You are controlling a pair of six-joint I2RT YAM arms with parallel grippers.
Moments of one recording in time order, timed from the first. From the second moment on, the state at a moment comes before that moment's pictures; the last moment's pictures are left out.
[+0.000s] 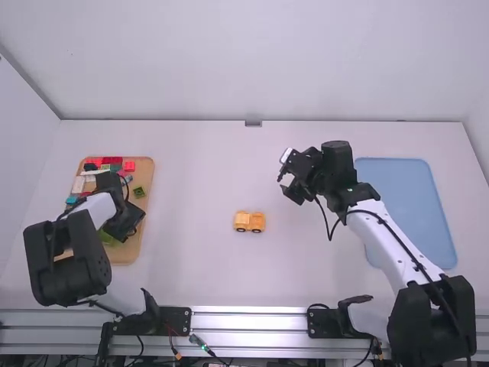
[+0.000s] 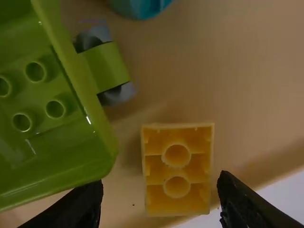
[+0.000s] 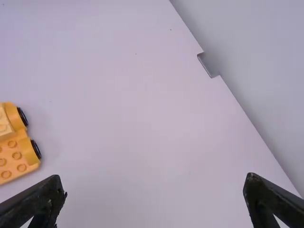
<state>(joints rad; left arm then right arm) 0.40 1.64 0.80 -0.55 -0.10 -0.71 0.26 1.36 0.91 -0.30 -0.33 -0.79</state>
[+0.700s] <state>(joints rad) 0.40 1.69 0.81 -0.54 -0.10 -0.71 0.27 1.36 0.91 -0.30 -0.33 -0.79</state>
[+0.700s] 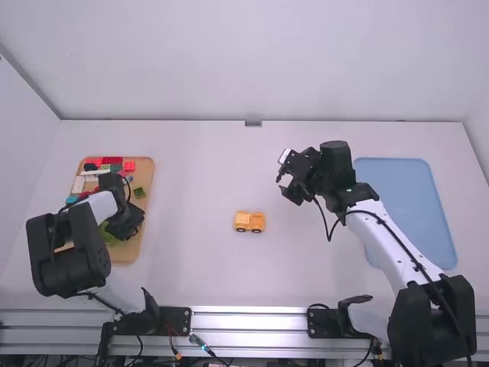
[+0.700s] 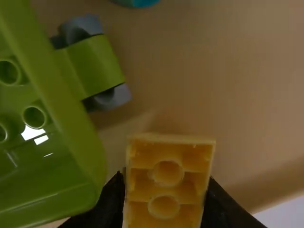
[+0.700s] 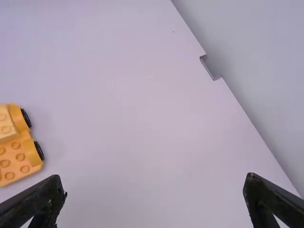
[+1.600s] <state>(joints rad) 0.40 1.65 0.99 -0.72 -0.09 -0.70 0.27 1.36 0.91 -0.22 -0.40 -0.69</state>
